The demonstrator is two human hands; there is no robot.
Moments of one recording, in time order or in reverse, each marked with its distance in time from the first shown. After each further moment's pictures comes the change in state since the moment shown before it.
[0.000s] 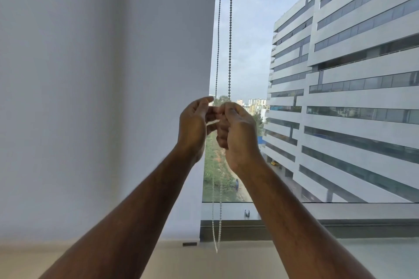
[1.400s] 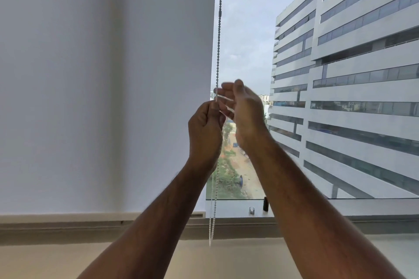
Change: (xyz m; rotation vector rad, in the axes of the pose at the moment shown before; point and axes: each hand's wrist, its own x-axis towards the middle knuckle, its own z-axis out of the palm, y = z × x) left_hand -0.023 -0.020 0.018 0.142 0.093 0.252; right_hand 0.040 -0.012 -0.002 -0.115 0.091 0.007
